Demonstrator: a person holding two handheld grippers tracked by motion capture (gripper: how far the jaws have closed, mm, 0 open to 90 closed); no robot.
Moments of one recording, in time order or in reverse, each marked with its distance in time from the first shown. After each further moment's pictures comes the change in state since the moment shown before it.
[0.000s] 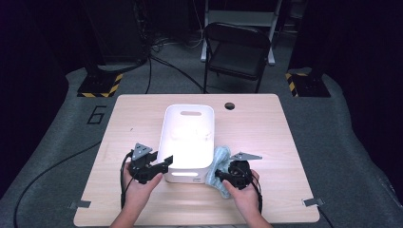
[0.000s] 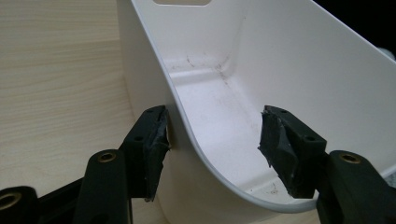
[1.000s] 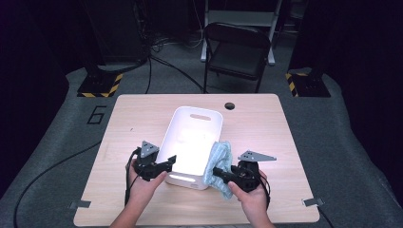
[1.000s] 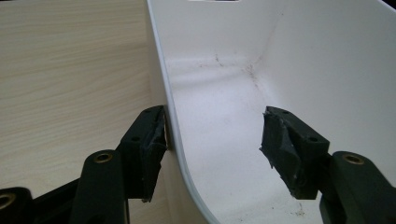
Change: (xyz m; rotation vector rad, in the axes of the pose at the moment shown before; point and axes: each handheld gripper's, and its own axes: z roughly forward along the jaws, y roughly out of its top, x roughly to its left) left arm -0.004 0.003 0.015 0.037 0.026 0.063; right arm 0.023 0.018 -0.052 -0.147 0.167 -0.027
